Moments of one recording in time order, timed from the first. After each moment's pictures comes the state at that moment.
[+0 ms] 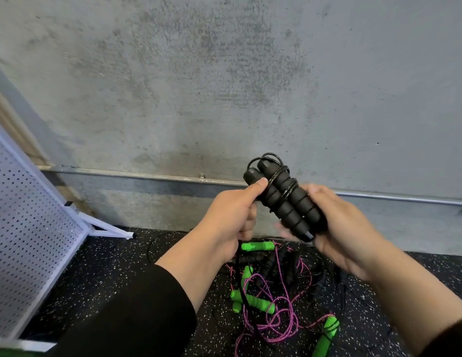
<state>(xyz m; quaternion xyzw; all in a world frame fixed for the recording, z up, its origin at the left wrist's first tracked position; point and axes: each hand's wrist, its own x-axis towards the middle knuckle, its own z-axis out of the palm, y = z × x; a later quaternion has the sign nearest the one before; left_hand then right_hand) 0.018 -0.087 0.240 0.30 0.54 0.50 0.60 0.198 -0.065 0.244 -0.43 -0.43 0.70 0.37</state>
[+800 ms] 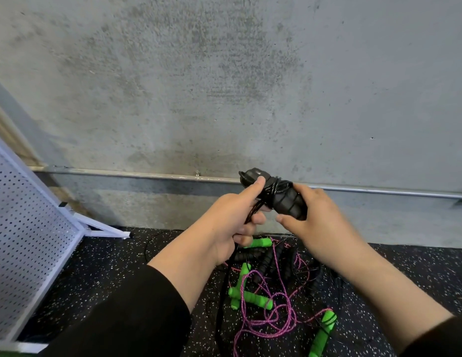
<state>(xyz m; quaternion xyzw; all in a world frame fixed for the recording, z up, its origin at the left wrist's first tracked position) 0.020 -0.090 0.242 0.32 0.56 0.40 0.66 0.197 -0.061 0.229 -0.56 -0.76 0.23 0.22</state>
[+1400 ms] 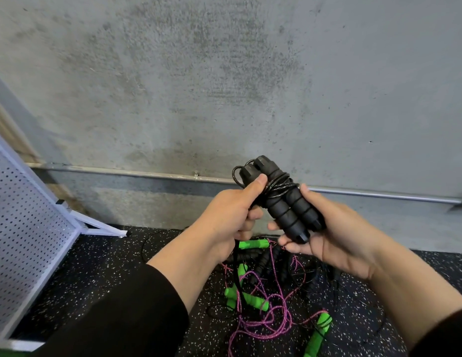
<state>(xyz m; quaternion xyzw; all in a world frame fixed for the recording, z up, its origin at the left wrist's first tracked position) 0.023 -0.090 0.241 0.34 0.53 0.46 0.63 0.207 -0.068 0.256 -0.44 -0.40 0.76 0.27</state>
